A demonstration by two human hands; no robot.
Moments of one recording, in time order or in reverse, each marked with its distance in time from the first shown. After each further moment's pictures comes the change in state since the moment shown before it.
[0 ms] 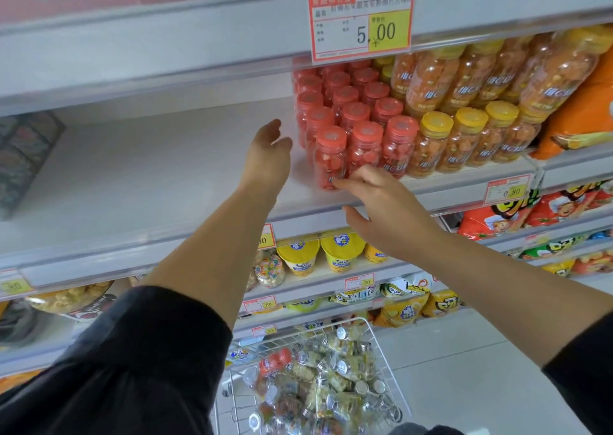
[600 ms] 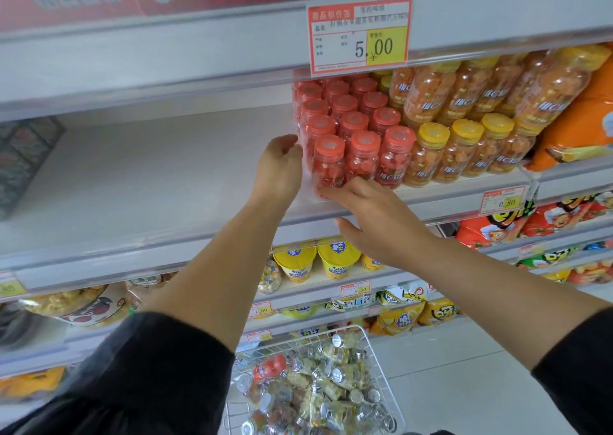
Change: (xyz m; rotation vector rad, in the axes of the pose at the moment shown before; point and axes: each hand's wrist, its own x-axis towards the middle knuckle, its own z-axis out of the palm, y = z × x) left_hand -0.020 0.007 0.016 0.153 0.005 0.058; right_hand 0.003 0.002 0.005 -0.031 -0.045 -0.043
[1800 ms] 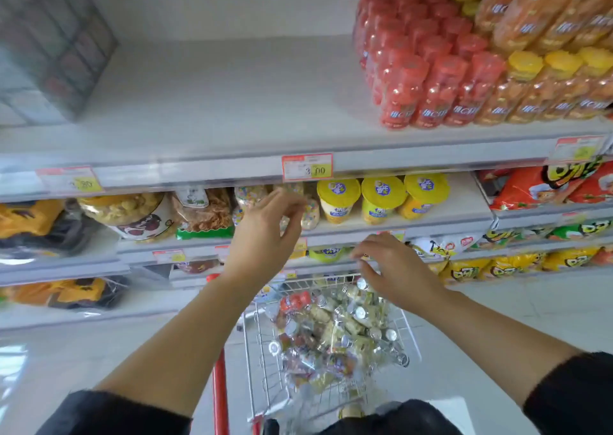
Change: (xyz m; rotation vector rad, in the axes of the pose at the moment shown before) left_hand -0.145 -0.134 -0.109 0.487 0.008 0.404; right_hand -0.111 -0.065 0.109 0.258 -0.251 0.146
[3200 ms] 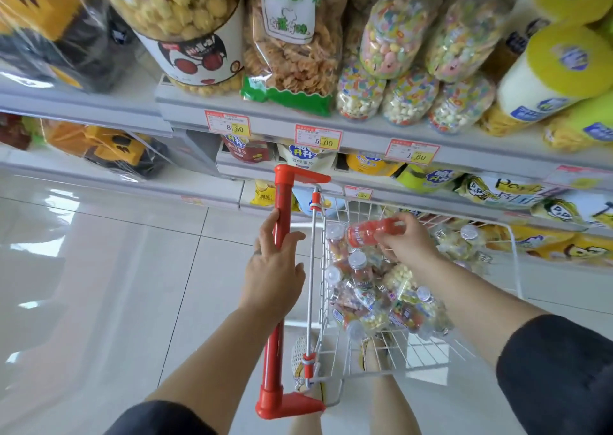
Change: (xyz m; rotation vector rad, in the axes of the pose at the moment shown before) left_hand -0.211 -0.212 0.067 0.367 -0.333 -0.598; right_hand 0.050 0.028 0.270 0.563 -0.258 0.891
